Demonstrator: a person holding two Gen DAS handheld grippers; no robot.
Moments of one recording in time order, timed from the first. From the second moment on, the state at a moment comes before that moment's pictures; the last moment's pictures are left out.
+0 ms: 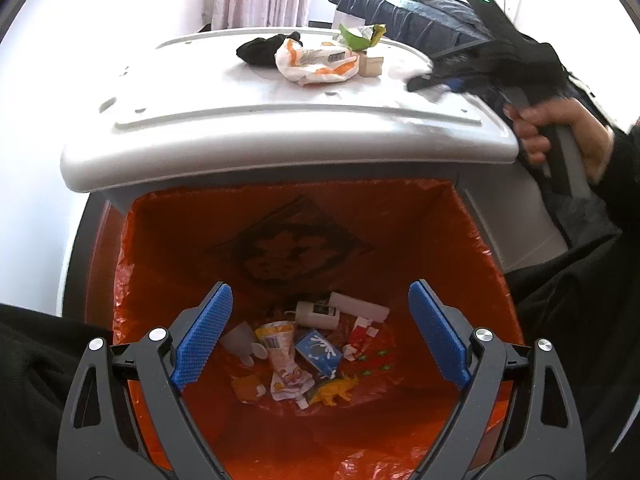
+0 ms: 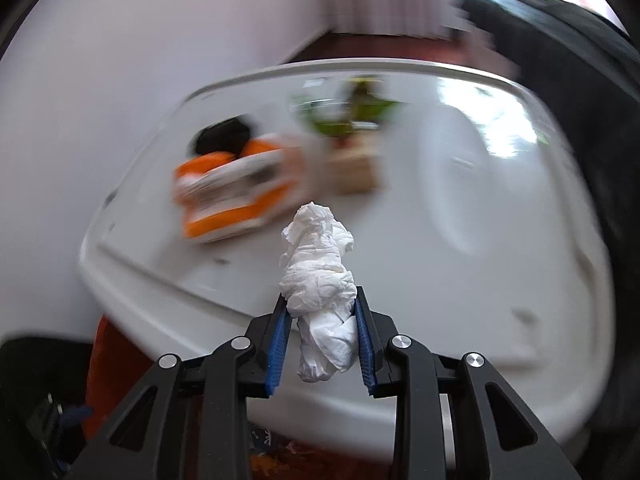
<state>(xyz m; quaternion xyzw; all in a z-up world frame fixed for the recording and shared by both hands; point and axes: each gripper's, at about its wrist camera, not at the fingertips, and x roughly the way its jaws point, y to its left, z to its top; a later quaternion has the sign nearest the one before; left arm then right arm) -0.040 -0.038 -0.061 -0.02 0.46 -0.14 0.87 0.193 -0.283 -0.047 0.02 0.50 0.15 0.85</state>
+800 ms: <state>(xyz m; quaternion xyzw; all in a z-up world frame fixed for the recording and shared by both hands) 0.236 -0.074 -0.057 0.02 0.44 -0.16 0.88 0.140 -0.327 0.010 0.17 0.41 0.09 0.89</state>
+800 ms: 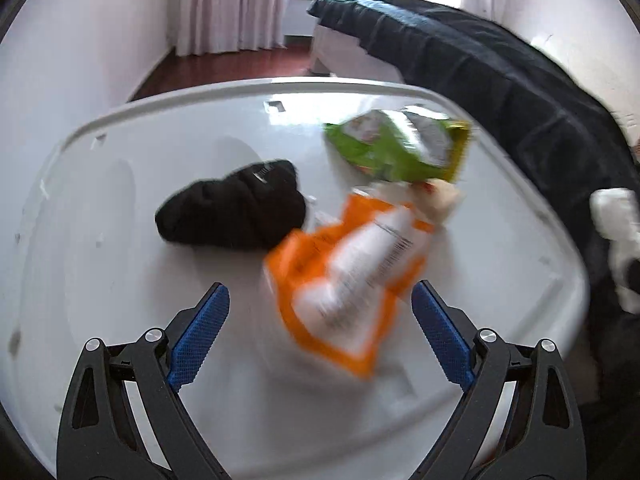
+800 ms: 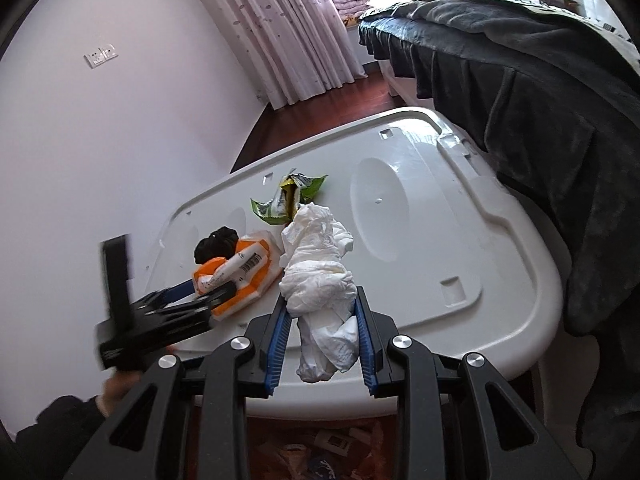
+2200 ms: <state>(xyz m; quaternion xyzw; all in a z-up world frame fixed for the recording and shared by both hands) -0.082 -0.014 -0.023 0.05 0.41 -0.08 0.91 0.002 -0.269 -0.035 0.13 0.40 0.12 0.90</state>
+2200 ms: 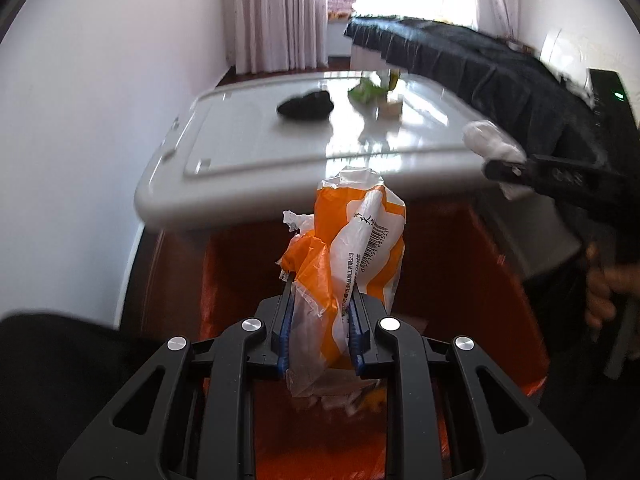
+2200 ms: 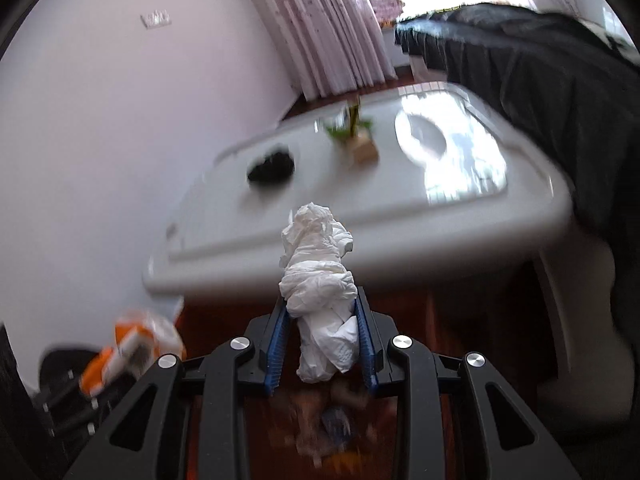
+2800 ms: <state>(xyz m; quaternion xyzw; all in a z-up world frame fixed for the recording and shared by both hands) -0.079 -0.007 -0.064 0.04 0.48 -0.08 0.87 -0.026 -0.229 -0.097 0.07 0.51 0.13 0.85</state>
